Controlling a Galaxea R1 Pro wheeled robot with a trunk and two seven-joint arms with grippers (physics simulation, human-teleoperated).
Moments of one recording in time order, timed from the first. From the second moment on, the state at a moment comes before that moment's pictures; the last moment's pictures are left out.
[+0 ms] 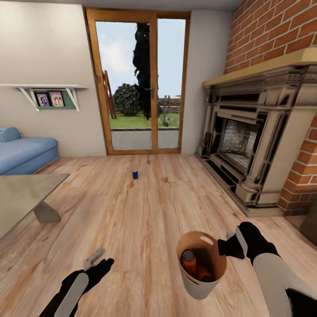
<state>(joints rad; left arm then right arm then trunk) -0.28 0.07 -0.08 -1.05 0.92 0.43 0.42 -0.79 -0.10 -0.33 -0.53 0.17 1.04 0.21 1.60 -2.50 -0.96</state>
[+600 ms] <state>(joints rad) -0.28 0.07 -0.08 -1.05 0.92 0.43 0.42 -0.79 -0.10 -0.33 -0.61 0.14 1.05 0.22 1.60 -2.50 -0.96</state>
